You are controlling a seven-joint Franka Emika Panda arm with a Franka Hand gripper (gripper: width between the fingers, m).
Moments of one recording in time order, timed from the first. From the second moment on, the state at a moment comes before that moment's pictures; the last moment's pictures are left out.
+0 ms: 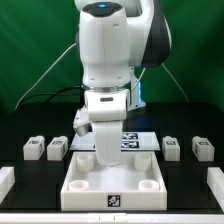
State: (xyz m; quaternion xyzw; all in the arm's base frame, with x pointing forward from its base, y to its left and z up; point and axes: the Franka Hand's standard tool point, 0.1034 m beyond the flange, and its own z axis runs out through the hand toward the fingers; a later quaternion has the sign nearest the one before) arm 0.439 -0.025 0.008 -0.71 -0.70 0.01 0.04
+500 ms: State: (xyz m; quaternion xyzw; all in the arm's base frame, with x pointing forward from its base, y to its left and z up) arm 0.440 -0.025 0.009 -0.71 -0.70 0.01 0.04
